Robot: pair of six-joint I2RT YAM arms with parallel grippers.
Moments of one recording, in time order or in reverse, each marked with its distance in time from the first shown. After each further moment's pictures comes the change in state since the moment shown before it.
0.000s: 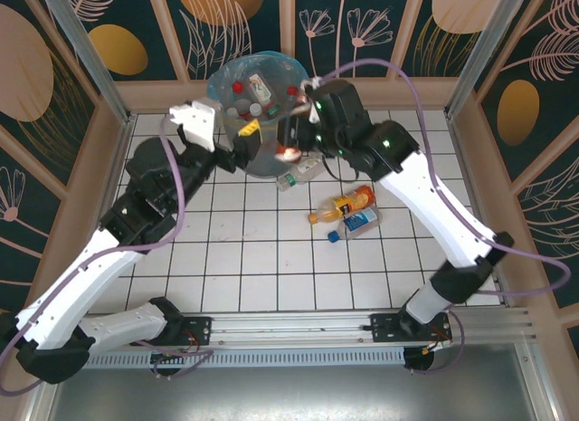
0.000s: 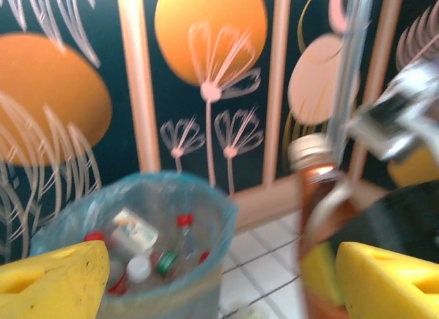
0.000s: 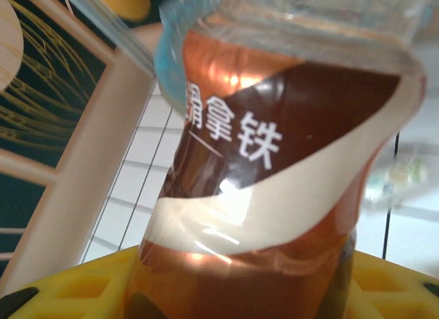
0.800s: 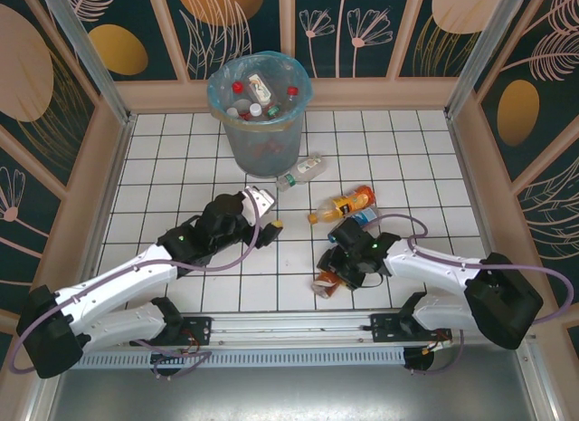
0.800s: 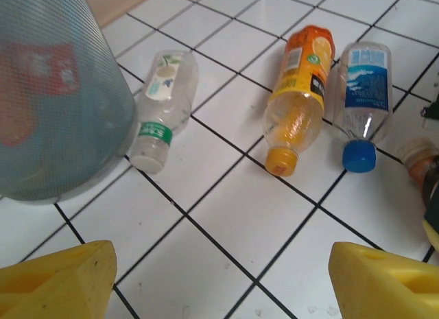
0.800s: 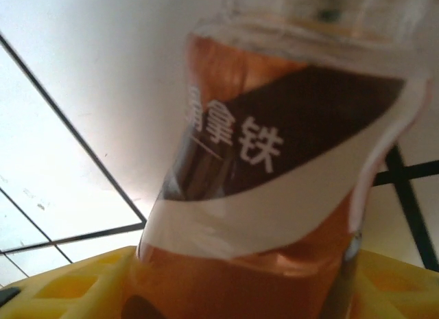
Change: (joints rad) left arm -0.130 -0.037 -0.625 -0.010 0.075 0.101; right arm 0.044 -0.401 -1.484 0.413 -0.316 0.792
